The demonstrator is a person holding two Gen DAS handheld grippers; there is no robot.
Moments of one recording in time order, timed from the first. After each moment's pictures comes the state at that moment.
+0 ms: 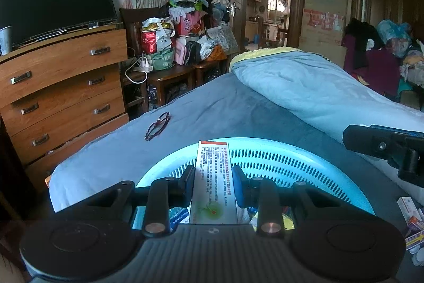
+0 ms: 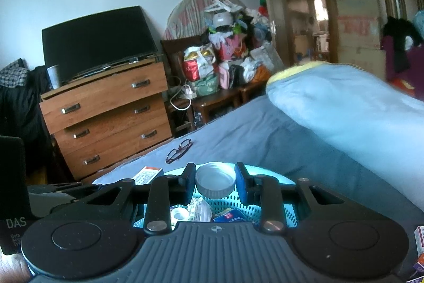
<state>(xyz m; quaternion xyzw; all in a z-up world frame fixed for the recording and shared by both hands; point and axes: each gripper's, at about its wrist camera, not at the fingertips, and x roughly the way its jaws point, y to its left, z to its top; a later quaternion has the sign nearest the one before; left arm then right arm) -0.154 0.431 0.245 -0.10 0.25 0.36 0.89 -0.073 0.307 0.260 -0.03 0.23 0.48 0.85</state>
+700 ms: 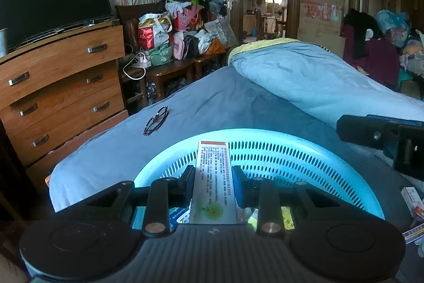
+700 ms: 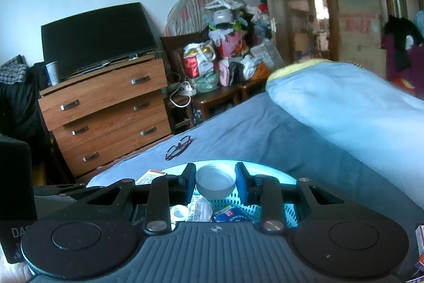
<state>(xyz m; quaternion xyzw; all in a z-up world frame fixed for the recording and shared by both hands) -0.142 0.439 0.233 -0.09 0.27 0.35 0.89 -0.072 0.311 0.252 -0.03 0.23 0.48 0.85</state>
